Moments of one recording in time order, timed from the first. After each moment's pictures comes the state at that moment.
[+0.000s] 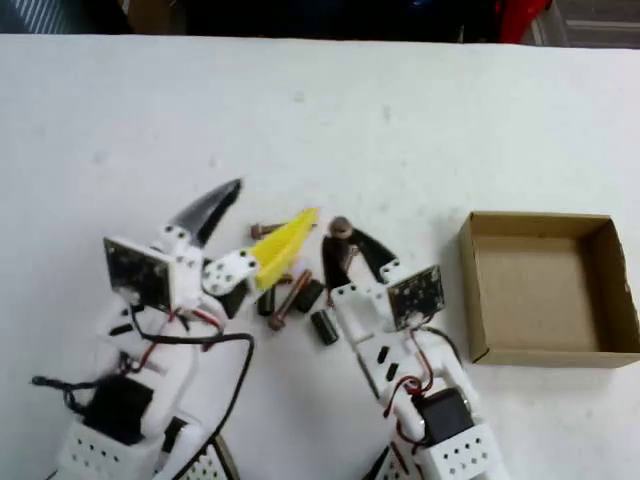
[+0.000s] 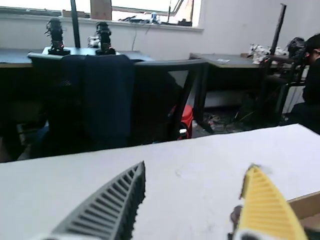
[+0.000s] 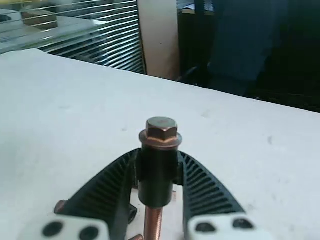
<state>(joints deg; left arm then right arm) 15.9 -86.9 69.2 31.3 5.9 -25.8 -102.2 95.3 24.2 2.0</state>
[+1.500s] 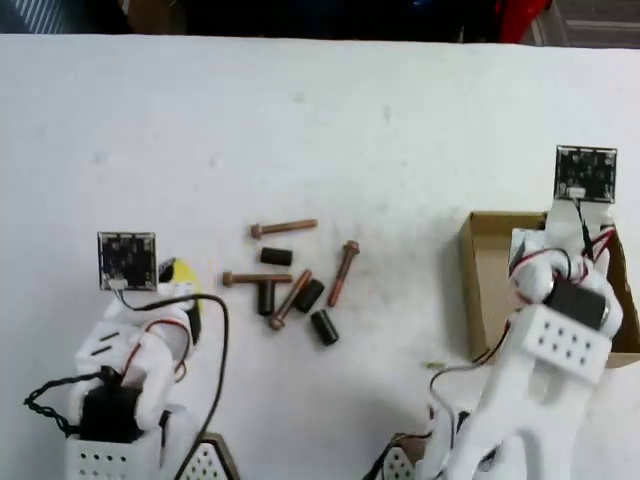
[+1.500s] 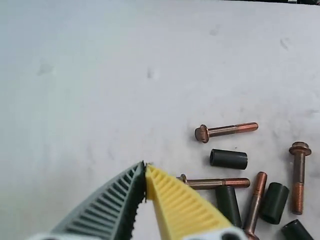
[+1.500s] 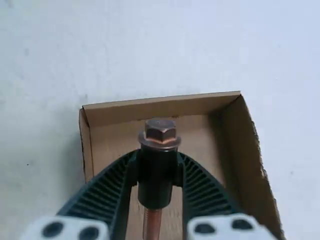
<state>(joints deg) -3.0 -95.3 78.9 61.9 5.9 24.4 -38.6 44.4 49.1 22.1</state>
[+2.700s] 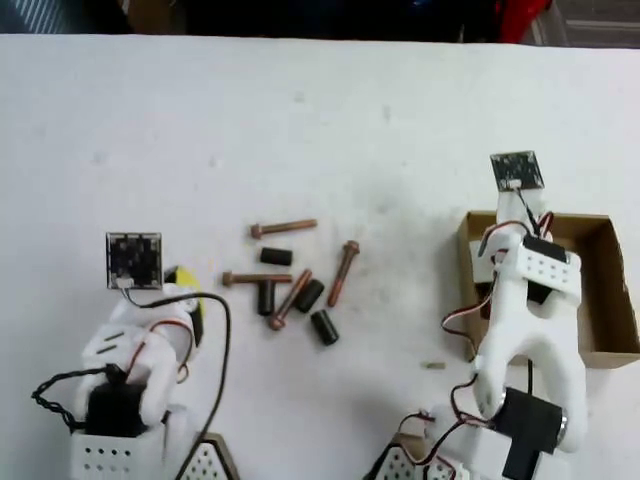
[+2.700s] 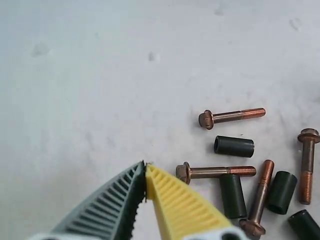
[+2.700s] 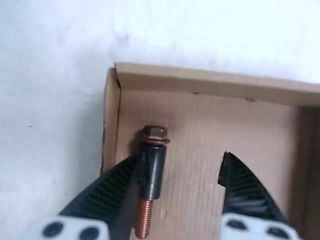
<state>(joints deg) -3.4 -95.5 82.1 61.8 5.9 17.7 -14.1 41.7 43.5 27.8</state>
